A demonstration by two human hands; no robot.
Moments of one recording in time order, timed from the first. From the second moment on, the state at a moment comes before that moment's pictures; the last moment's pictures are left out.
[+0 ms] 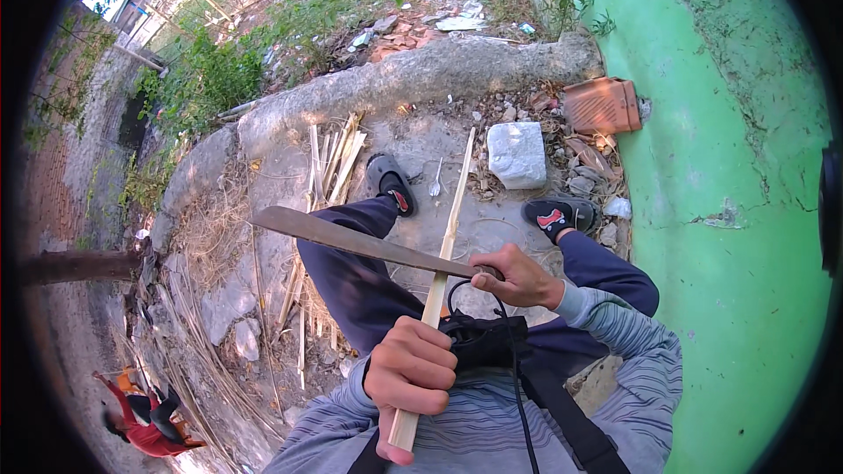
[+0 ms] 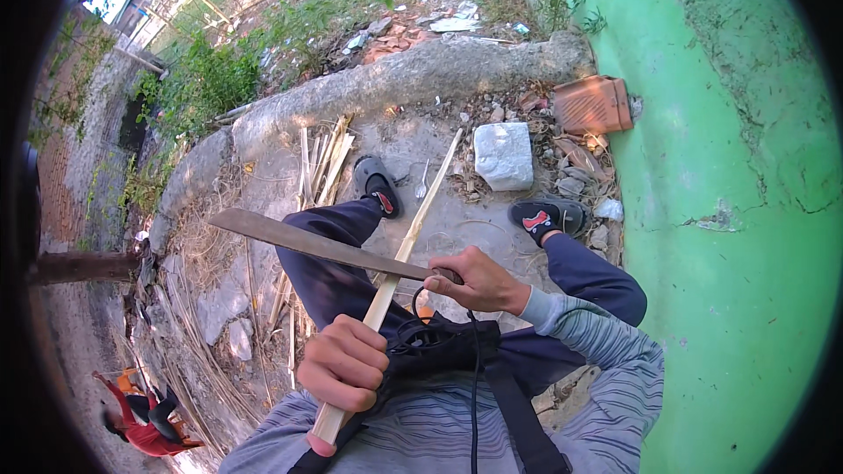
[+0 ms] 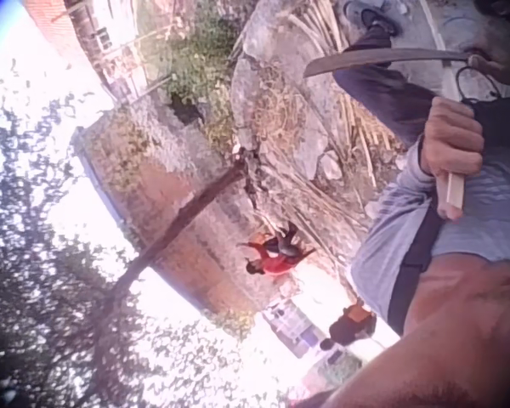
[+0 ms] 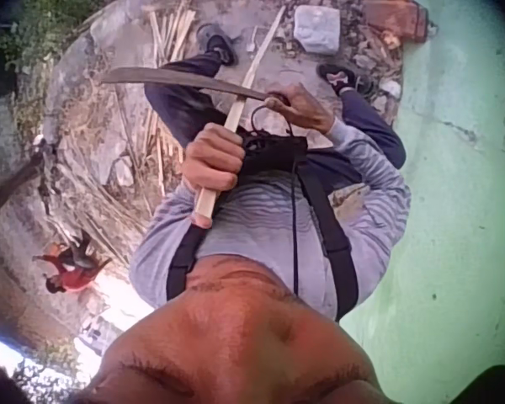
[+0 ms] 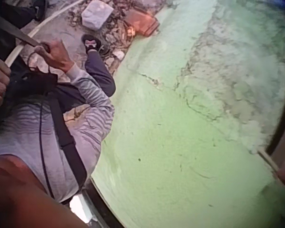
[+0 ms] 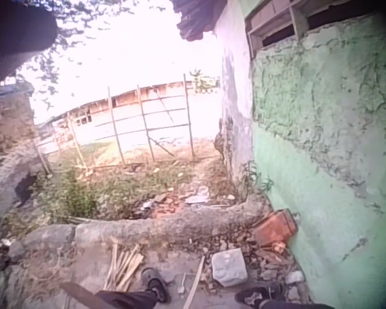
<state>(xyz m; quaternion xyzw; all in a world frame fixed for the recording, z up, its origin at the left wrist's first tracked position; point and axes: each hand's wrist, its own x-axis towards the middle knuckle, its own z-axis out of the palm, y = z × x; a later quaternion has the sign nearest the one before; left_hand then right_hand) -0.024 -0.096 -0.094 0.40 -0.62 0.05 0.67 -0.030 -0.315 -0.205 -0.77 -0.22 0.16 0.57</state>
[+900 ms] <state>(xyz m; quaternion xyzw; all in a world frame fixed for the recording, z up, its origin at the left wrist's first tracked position) -0.034 -0.101 -0.095 0.40 -0.55 0.13 0.72 -0.012 -0.309 -0.273 -0.79 -0.15 0.15 0.58</state>
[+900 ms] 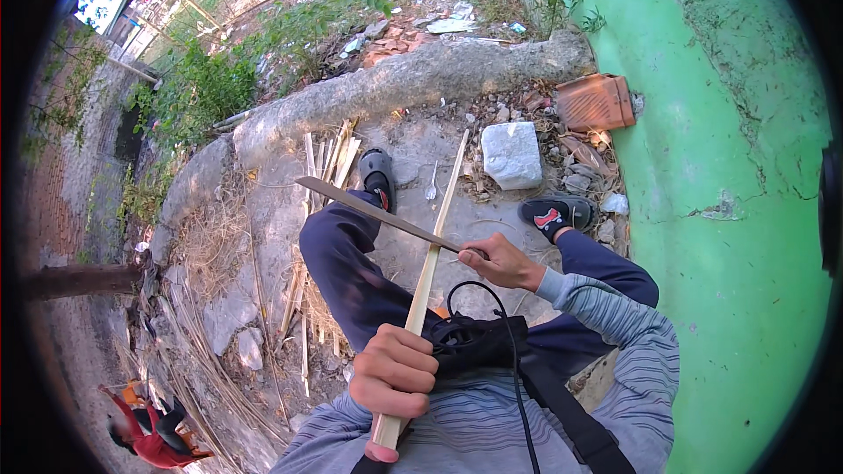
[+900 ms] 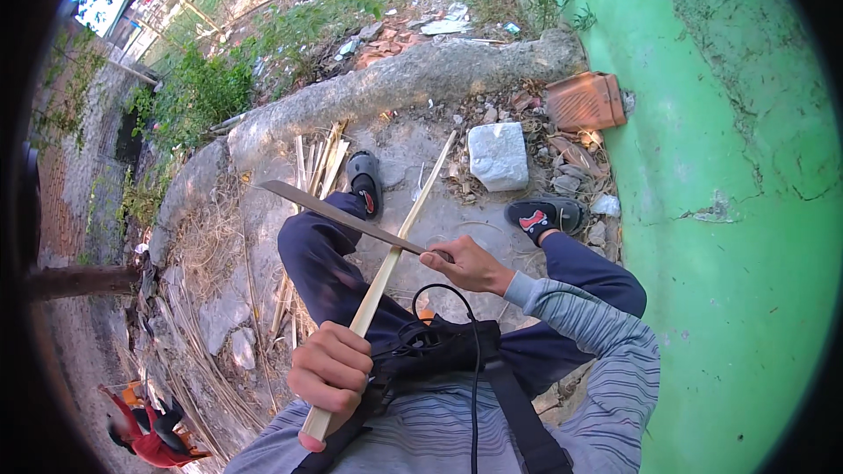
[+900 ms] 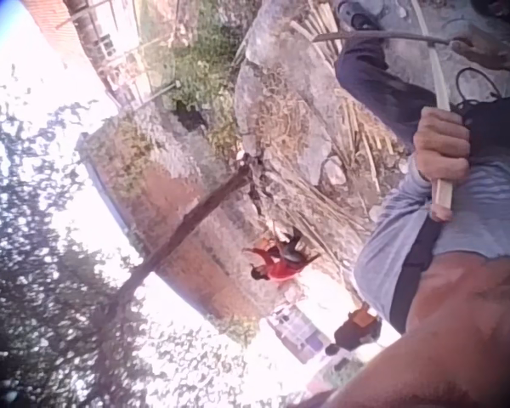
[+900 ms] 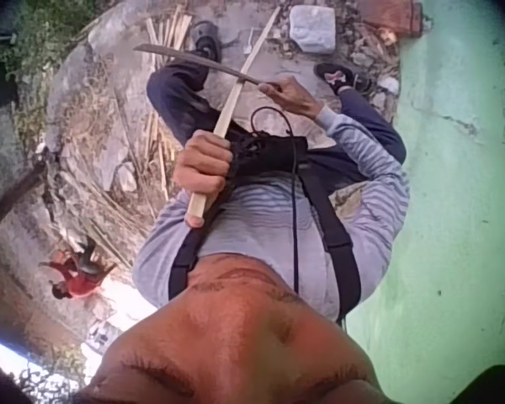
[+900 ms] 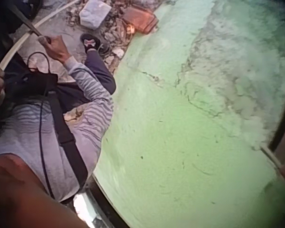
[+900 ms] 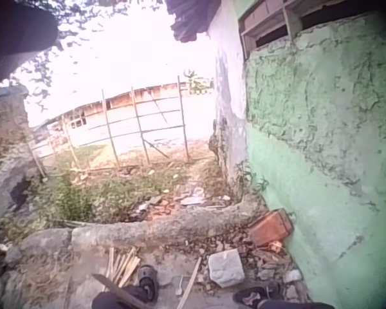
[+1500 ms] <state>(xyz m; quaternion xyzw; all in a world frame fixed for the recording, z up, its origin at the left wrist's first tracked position) -0.042 -0.100 -0.090 0.42 -0.38 0.24 0.79 -0.005 -0.281 -0.253 -0.74 -0.18 0.13 0.63</state>
